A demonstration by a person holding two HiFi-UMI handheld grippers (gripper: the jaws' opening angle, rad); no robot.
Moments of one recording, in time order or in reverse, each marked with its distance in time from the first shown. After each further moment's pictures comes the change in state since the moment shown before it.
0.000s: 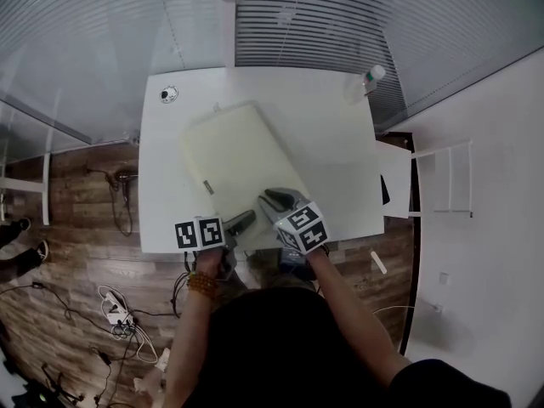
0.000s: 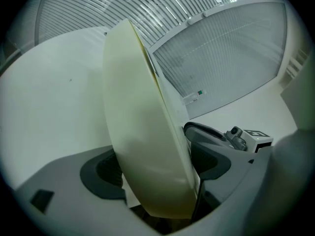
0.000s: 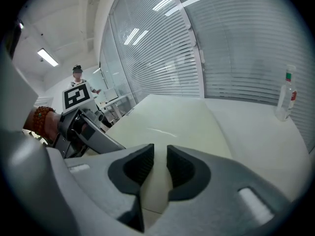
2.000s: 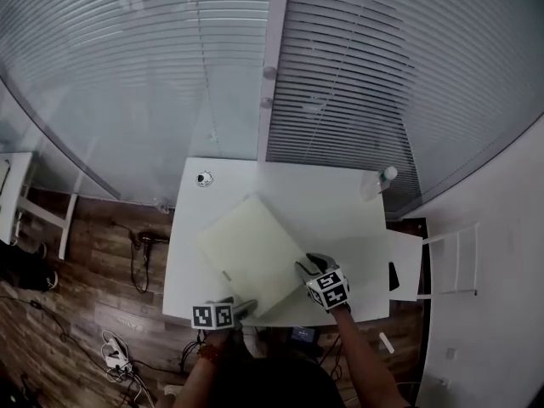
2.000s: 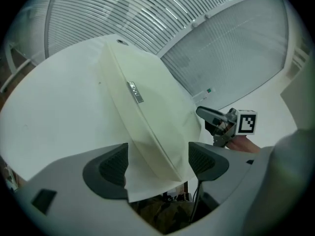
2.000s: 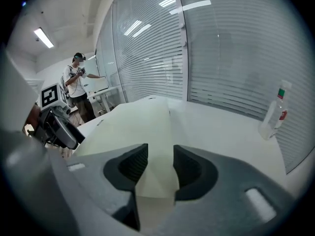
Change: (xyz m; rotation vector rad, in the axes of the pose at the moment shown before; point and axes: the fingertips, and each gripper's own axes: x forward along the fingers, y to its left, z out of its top) left arm -0.030 0.041 -0.016 0.021 -0.012 0.118; right arm 0.000 -0.093 0.007 -0.100 0.047 -0.141
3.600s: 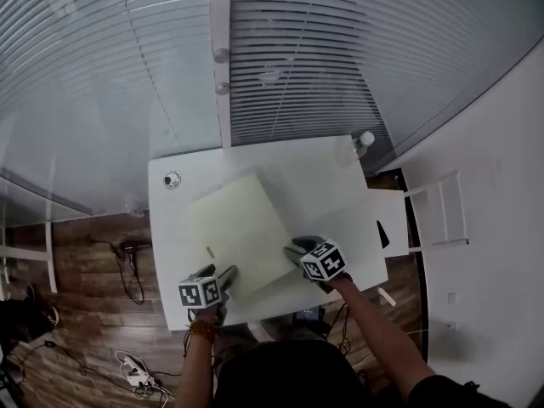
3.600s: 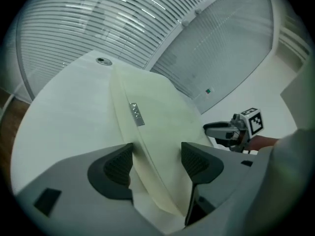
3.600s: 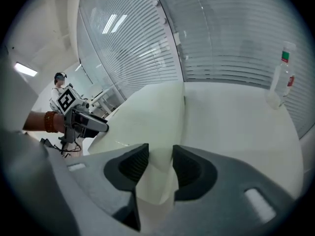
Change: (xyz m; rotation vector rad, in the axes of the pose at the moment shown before) left arm 0.024 0.030 0.114 0.227 -0.010 0.023; right arm 0.022 -0.007 -0.009 0.242 0.178 0.087
